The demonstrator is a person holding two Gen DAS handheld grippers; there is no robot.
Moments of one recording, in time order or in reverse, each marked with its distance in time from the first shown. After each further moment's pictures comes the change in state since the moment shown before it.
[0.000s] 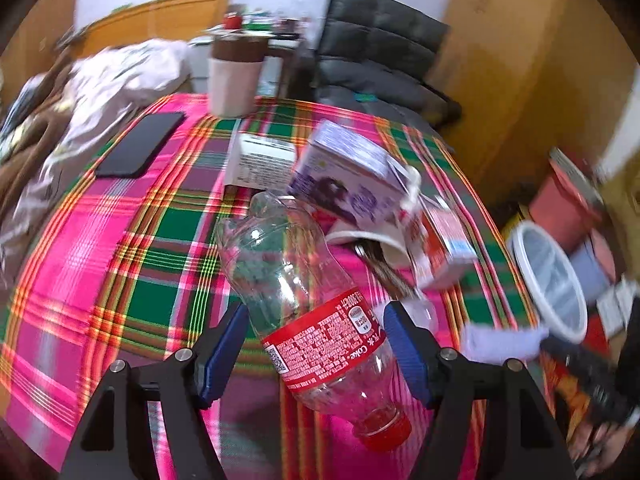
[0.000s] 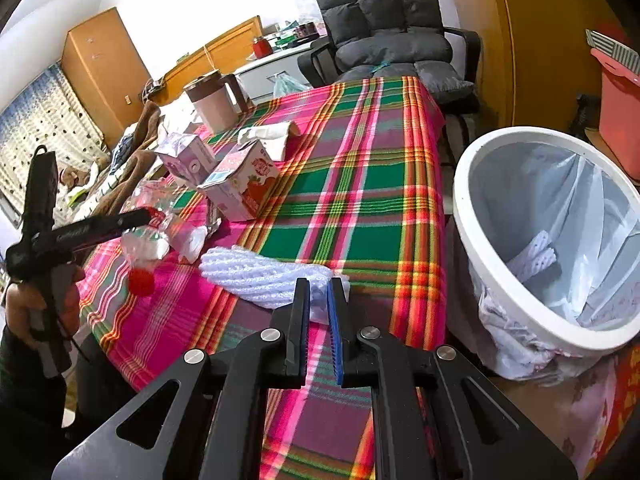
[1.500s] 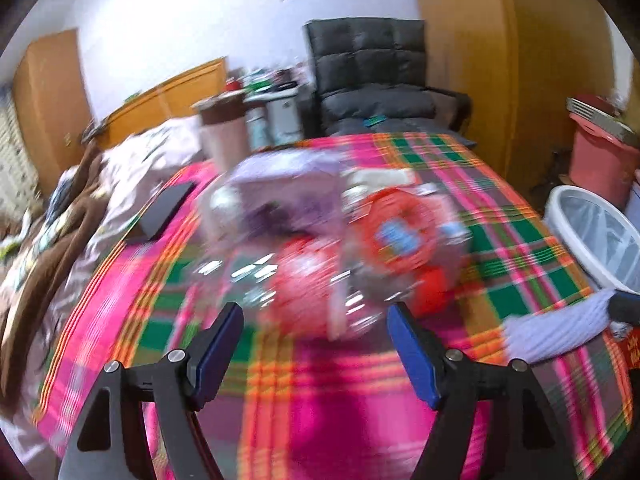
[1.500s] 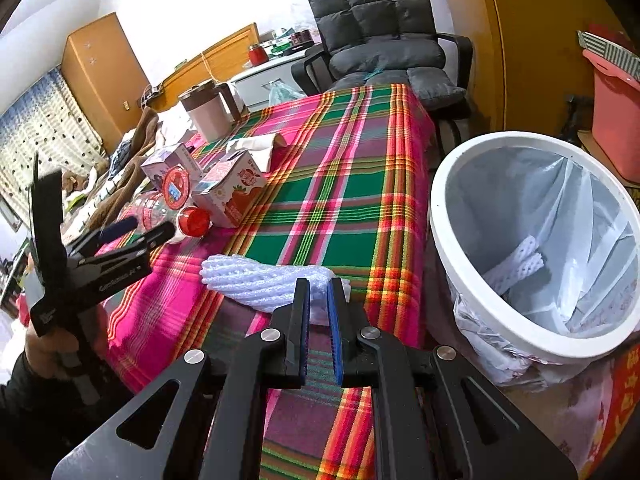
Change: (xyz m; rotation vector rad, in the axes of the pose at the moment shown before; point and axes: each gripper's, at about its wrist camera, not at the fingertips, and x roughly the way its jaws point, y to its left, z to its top) left arm 0.018 -0.065 -0.026 0.158 -0.183 0.303; right arm -0.004 -0.018 0.002 0.012 -0.034 -0.014
